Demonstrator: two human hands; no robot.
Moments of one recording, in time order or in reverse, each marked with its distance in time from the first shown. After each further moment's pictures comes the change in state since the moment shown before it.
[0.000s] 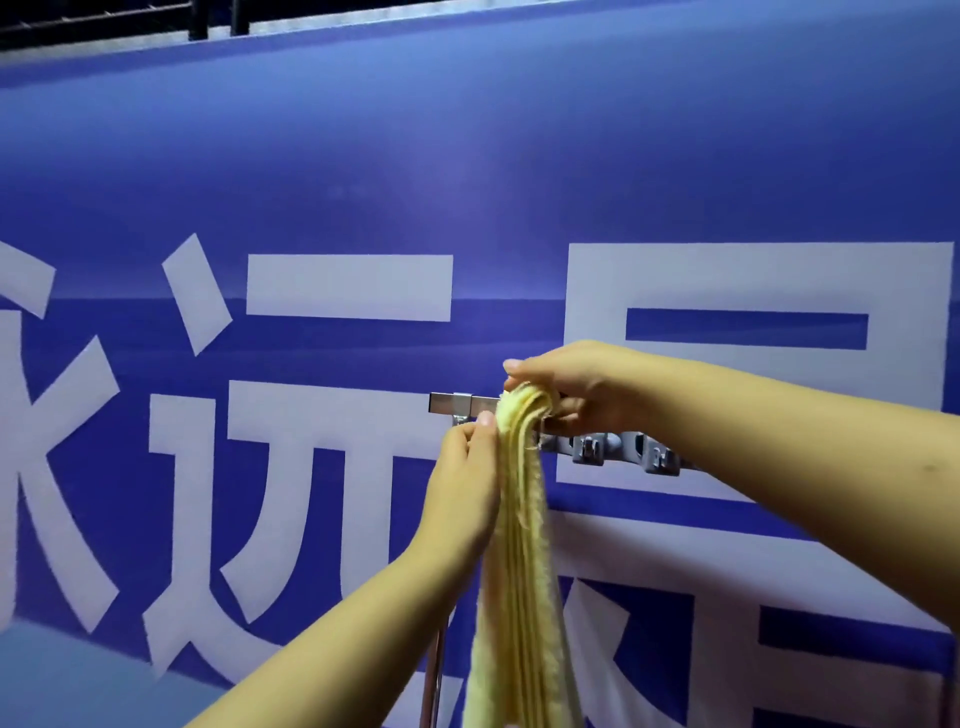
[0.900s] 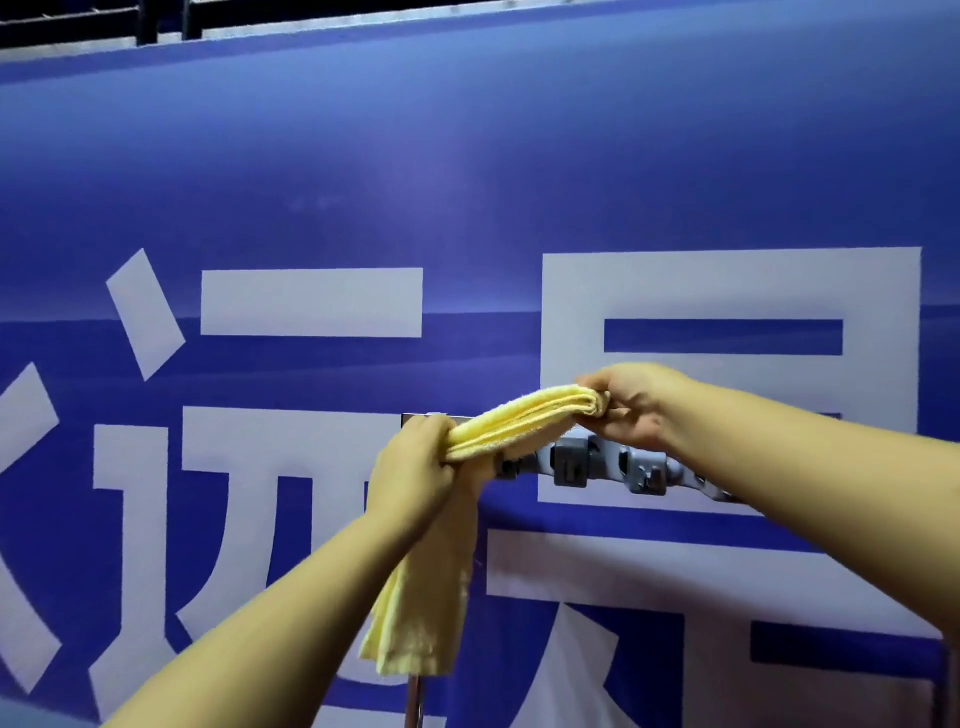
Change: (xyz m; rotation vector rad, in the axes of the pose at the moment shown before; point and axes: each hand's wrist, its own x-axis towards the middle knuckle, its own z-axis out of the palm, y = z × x) left_hand 0.094 -0.029 -0.015 0.756 0.001 0.484; right_hand 0.040 0.032 -0.060 0.577 0.290 0.103
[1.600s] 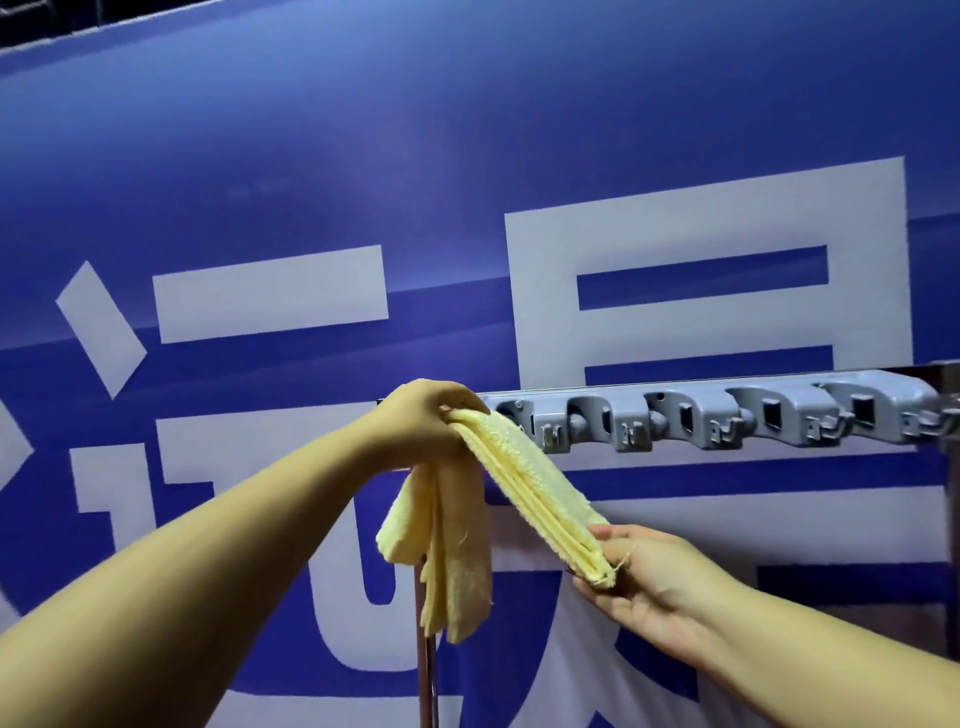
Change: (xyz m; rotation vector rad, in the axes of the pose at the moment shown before) left_hand 0.037 0.028 -0.014 -0.013 -0.481 0.084; right_hand -0.041 0.153 -0.047 0.309 0.036 0.219
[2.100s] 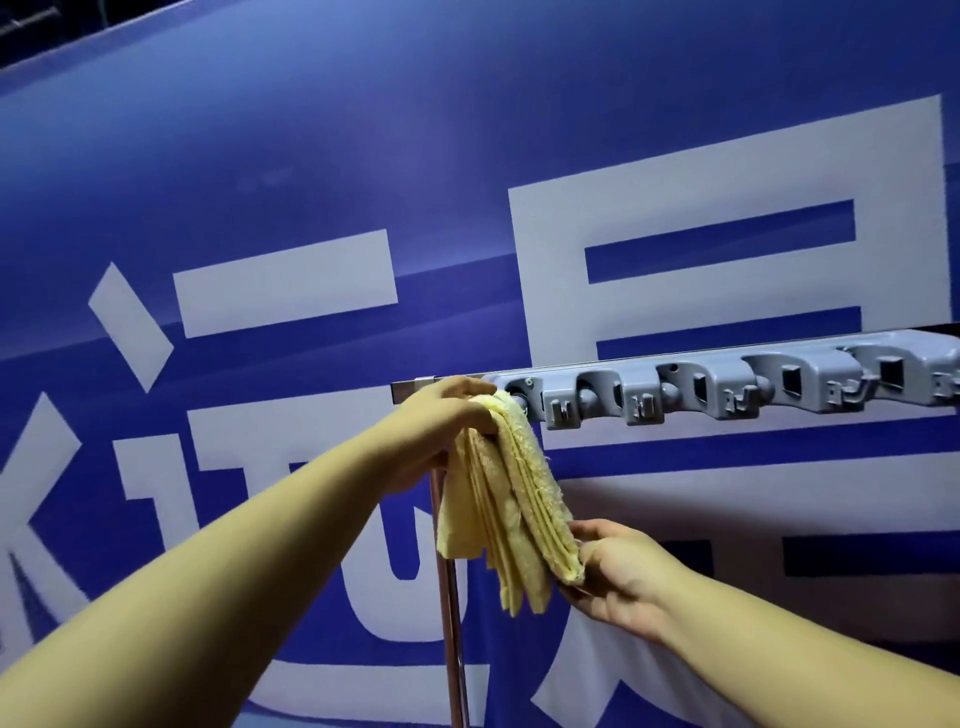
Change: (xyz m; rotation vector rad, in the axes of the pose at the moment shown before) left_hand -0.018 0.014 0.019 -0.572 -0.076 -0.309; right_hand 0.046 0.035 0.000 -0.070 -0.078 0.066
